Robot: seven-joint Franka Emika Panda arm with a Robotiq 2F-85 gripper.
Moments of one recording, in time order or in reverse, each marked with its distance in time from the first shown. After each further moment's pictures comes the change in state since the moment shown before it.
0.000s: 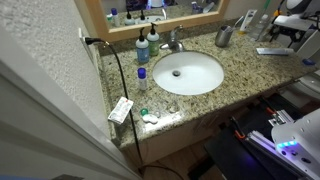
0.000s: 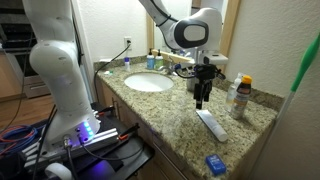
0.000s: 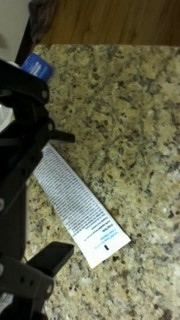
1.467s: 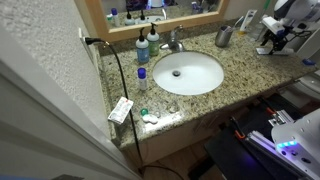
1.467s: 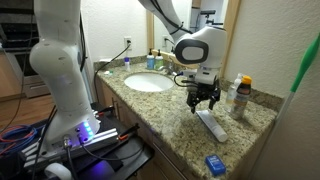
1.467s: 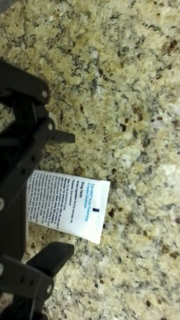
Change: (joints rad) arm -0.002 0.150 0.013 0.041 0.397 0.091 0.369
